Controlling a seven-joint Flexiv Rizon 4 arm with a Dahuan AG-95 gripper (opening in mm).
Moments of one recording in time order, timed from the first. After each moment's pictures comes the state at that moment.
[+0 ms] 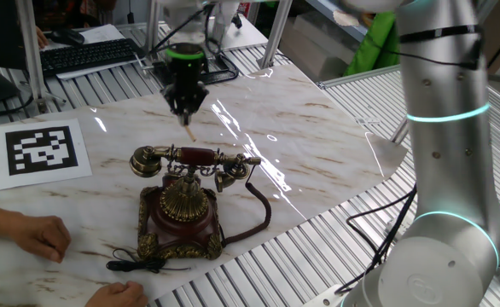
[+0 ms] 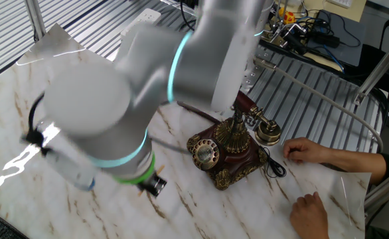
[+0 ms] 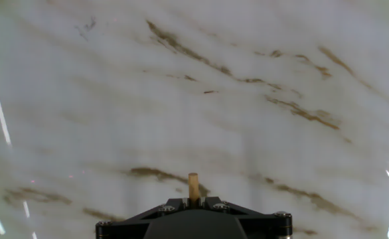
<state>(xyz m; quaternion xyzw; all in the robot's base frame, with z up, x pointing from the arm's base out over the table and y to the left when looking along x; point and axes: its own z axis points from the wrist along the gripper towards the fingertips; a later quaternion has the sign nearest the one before) 0.643 0.032 0.100 -0.06 -0.99 0.00 0.10</state>
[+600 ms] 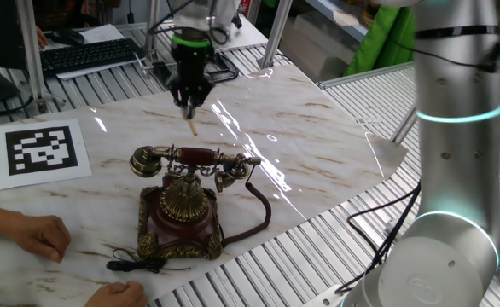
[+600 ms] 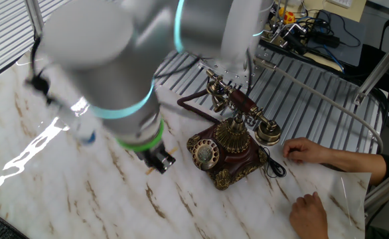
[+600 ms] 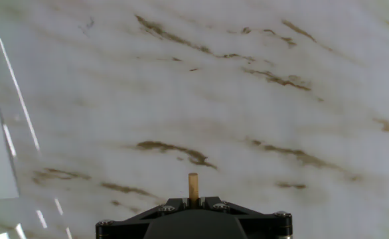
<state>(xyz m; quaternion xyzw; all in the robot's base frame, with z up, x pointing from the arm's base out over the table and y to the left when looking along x) 0.629 0.039 0.141 -0.13 -0.99 -0.02 0.07</state>
